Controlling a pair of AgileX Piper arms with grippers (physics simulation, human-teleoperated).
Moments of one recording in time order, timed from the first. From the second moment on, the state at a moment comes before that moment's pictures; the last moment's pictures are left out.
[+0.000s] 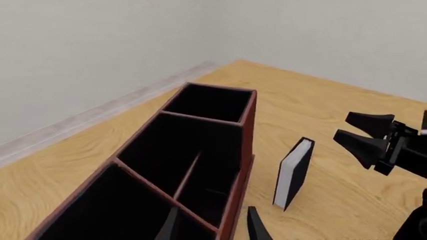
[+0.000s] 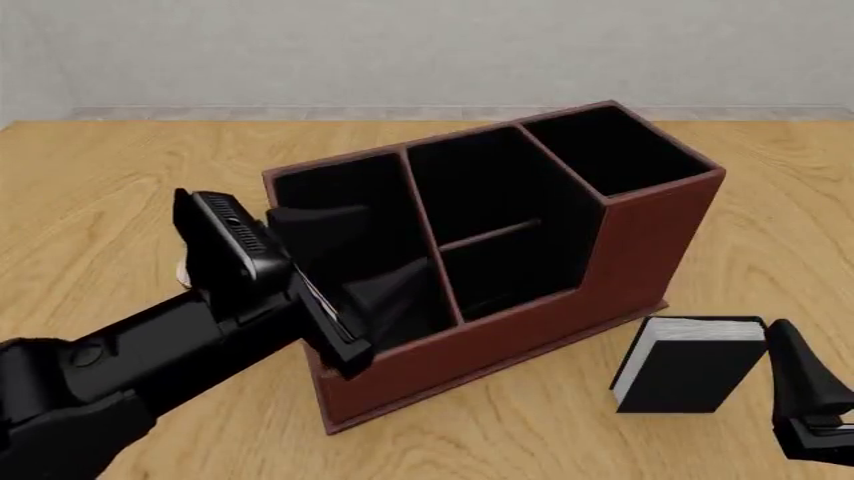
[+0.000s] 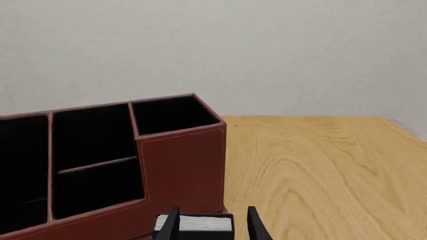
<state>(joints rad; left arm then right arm) -0.86 1.11 -0.50 -0.47 0.02 0.00 0.02 0.00 -0.02 0.00</state>
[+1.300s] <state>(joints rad) -1.06 1.51 -0.74 -0.52 0.04 0.00 0.01 -0.01 -0.01 0.00</state>
